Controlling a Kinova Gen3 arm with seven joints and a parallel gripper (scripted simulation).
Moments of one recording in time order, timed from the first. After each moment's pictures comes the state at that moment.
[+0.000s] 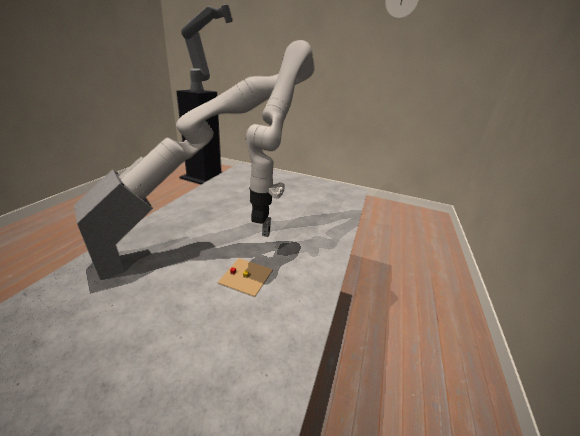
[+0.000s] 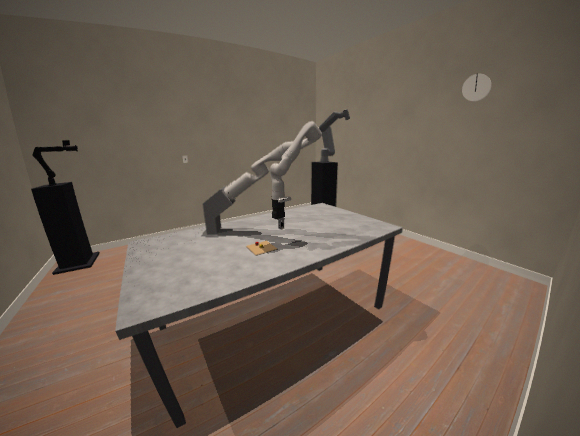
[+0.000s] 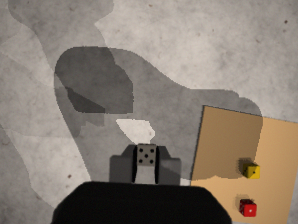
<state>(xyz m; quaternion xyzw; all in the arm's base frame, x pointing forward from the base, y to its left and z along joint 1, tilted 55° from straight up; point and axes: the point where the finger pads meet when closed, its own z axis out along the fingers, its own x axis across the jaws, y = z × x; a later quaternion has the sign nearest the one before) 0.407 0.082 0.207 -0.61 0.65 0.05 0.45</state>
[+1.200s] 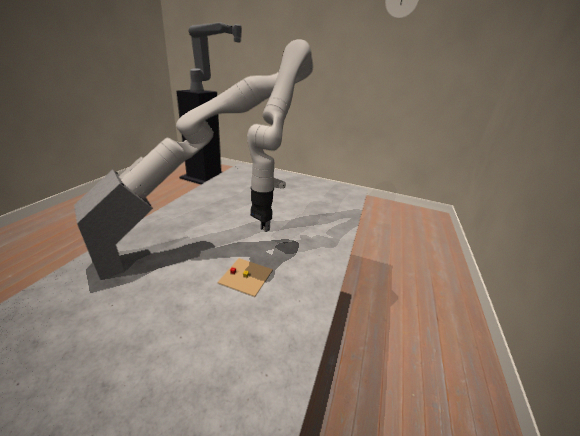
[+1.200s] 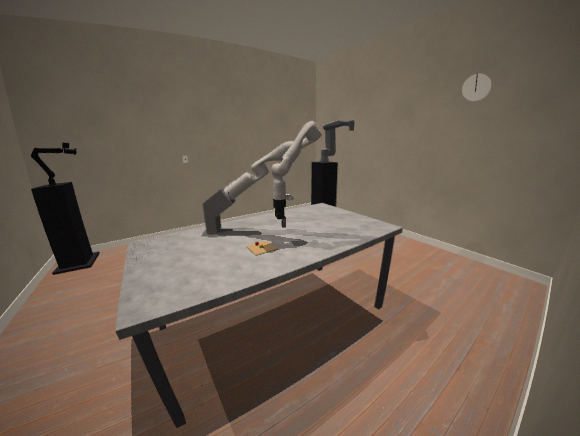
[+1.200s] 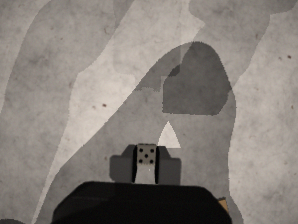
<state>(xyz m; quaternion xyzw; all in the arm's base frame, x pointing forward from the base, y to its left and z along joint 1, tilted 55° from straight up) 0.391 0.109 0.220 -0.87 0.21 -0.20 0.40</state>
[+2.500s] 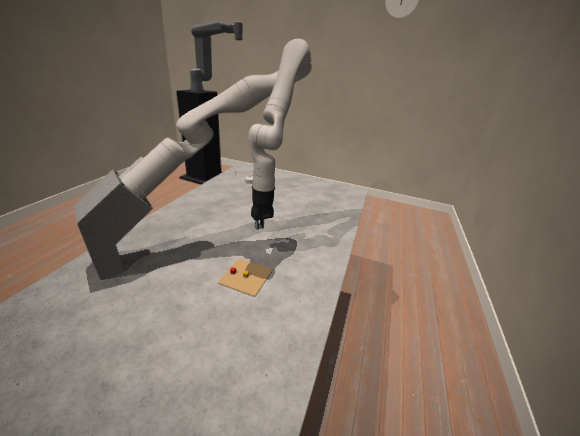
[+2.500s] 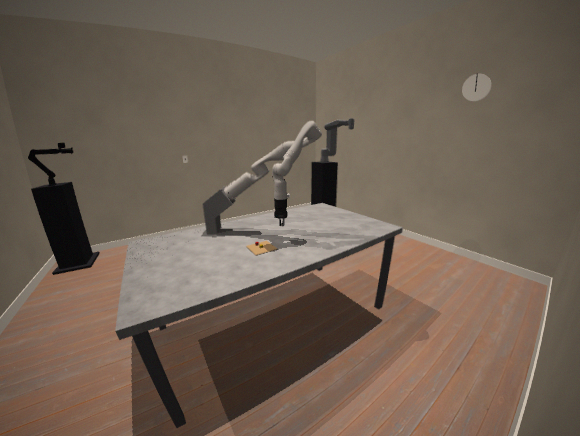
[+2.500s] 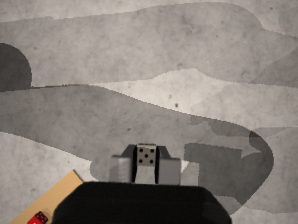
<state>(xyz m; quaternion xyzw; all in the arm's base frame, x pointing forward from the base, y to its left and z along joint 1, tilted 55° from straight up) 0.370 0.119 0.210 -0.85 -0.28 -0.39 0.23</state>
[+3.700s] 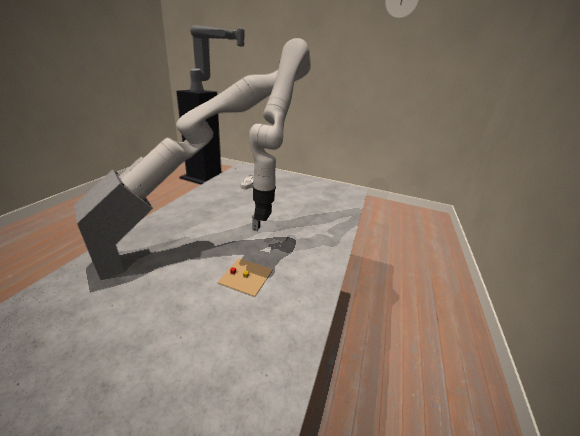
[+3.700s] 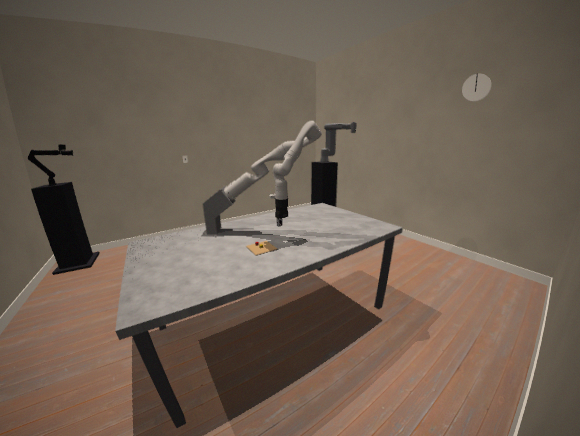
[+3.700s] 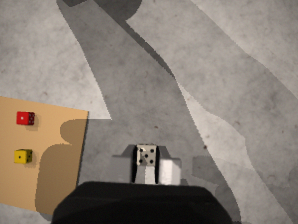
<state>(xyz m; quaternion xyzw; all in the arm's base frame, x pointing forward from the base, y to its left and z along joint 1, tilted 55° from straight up) 0.365 0.112 0.199 -0.65 -0.61 -0.45 0.05</state>
